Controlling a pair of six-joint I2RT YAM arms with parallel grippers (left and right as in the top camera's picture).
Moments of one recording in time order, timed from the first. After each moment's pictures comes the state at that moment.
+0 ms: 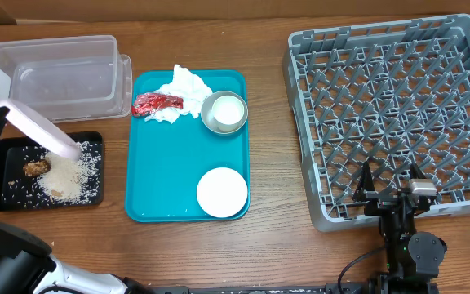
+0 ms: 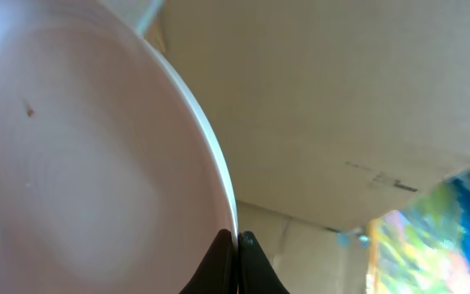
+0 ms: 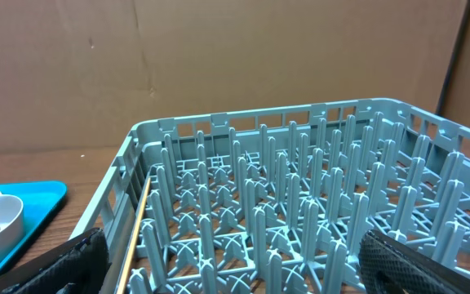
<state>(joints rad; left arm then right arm) 0.98 1.91 1.84 -1.57 1.30 -0.11 -0.11 0.01 0.02 -0.03 -0.08 0.06</state>
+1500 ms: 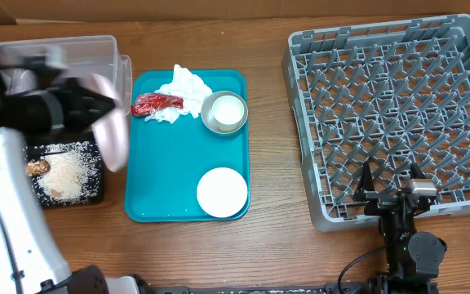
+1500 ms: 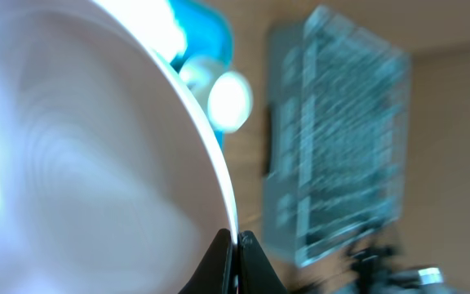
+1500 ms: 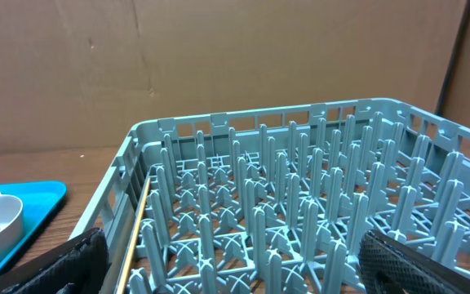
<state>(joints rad) 0.28 1.56 1.85 -1.51 0.68 -0.11 -0.11 0.01 0.02 -0.03 -0.08 0.06</state>
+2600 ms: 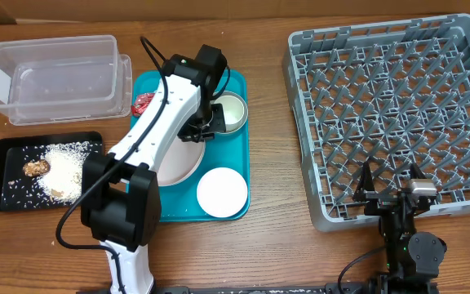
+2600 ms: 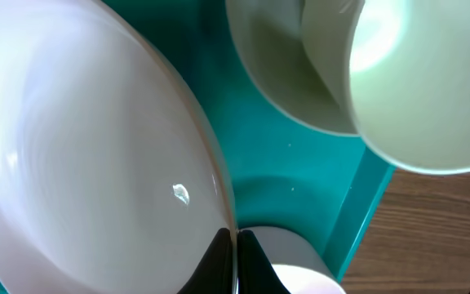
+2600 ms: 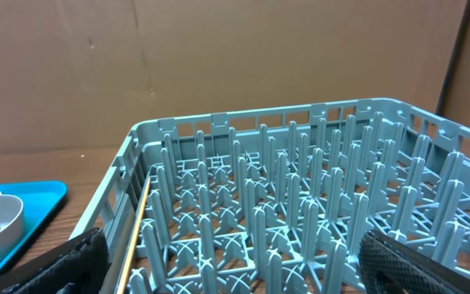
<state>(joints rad) -0.37 2.02 1.73 -1.28 0.01 -0.53 -0.11 0.01 0.02 -0.03 -0.08 0.06</state>
